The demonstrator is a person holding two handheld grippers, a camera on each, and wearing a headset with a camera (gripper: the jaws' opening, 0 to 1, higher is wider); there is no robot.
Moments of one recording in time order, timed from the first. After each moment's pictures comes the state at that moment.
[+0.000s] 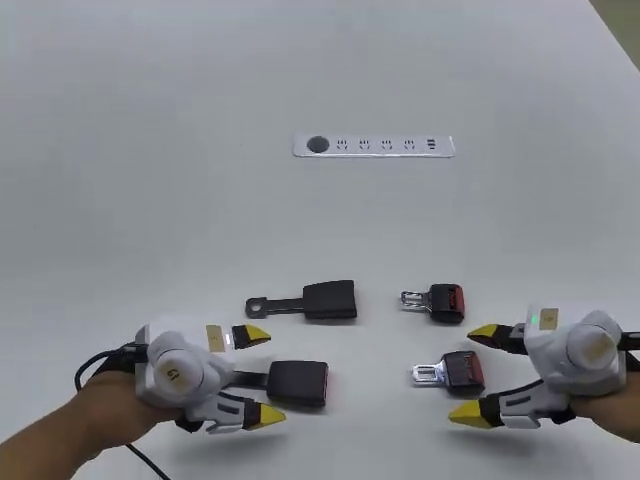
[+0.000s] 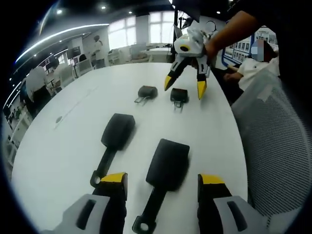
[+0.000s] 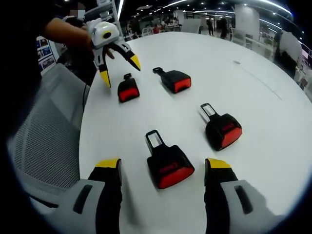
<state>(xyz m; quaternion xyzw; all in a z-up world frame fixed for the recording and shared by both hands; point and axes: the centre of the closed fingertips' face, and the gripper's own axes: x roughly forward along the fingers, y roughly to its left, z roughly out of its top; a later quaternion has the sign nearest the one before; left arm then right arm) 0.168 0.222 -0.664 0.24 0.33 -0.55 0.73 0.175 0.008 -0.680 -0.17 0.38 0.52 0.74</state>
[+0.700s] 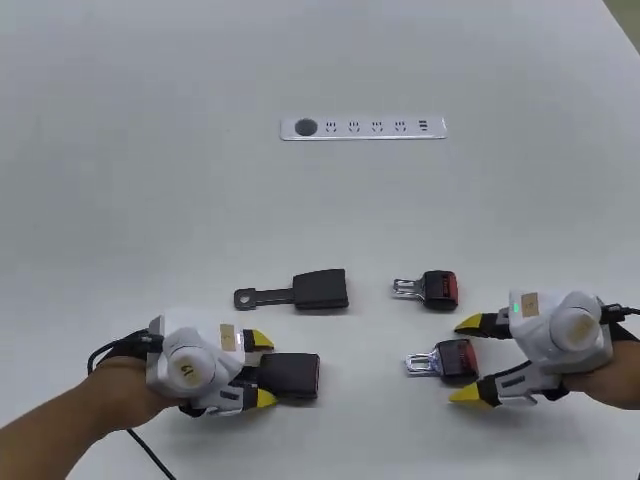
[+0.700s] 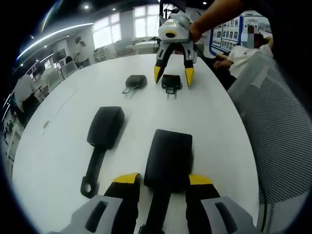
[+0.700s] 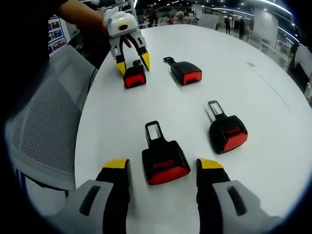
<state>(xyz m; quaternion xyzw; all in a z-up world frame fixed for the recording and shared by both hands) 0.168 0.215 -0.690 0.27 0.33 -0.58 0.69 0.175 0.004 -0.692 -0.23 0.38 0.56 0.69</state>
